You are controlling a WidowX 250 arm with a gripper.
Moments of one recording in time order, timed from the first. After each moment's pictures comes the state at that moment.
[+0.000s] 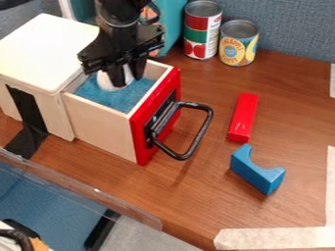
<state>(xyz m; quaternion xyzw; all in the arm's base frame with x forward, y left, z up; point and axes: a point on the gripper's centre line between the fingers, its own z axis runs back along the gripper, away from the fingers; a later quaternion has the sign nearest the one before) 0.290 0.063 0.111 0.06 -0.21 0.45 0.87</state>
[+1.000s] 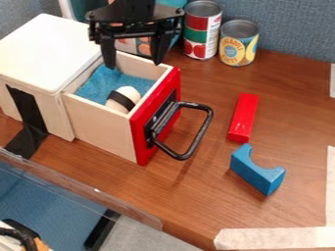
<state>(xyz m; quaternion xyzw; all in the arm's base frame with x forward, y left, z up) 0.289 0.042 0.143 0.10 -0.12 0.37 0.91</state>
